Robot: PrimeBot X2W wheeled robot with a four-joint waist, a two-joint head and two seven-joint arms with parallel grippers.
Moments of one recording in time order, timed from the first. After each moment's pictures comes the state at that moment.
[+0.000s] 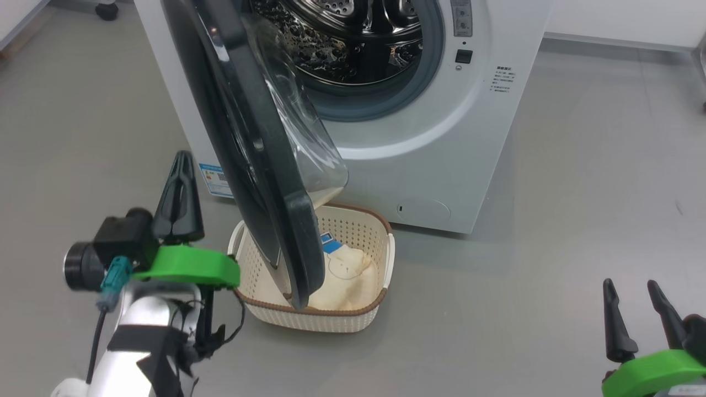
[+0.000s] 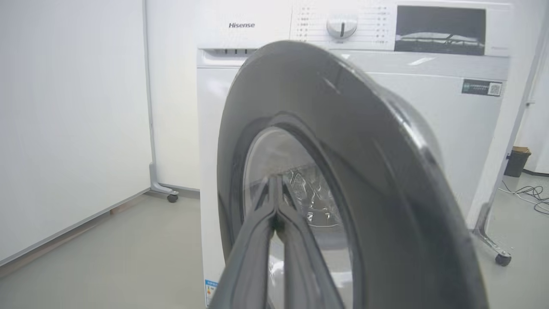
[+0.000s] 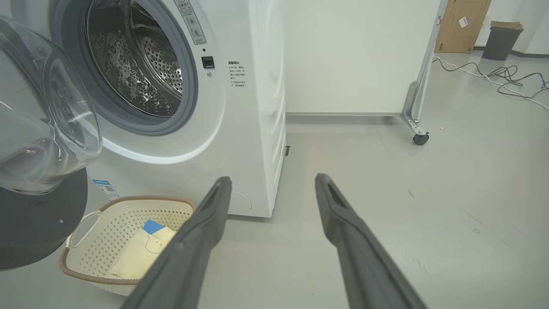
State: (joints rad) left arm -0.37 0.11 -0.22 0.19 -0.24 0.09 -0.17; right arm 0.16 -0.03 -0.20 0.05 0.13 0.13 -0.11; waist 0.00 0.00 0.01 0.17
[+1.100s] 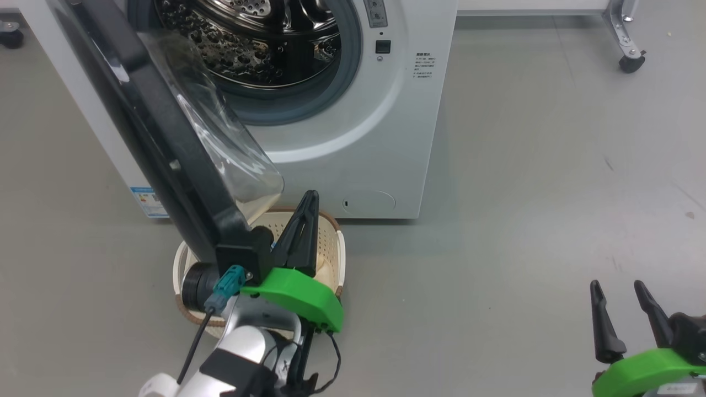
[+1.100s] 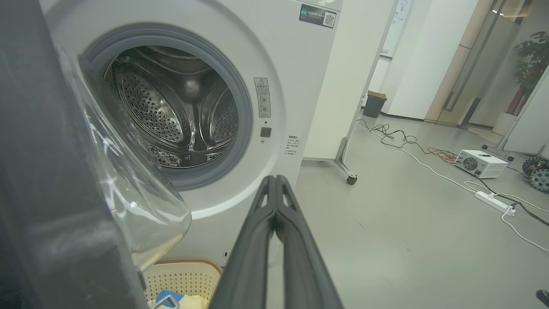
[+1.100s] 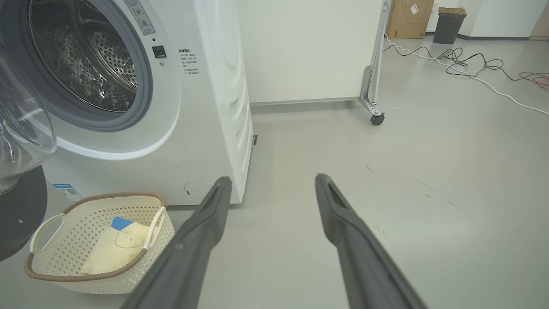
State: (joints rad) left arm -0.37 0.05 -0.55 0.06 -0.38 0.21 0.01; right arm 0.16 -0.03 -0.16 0.04 0.11 0.13 -0.09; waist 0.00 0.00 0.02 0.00
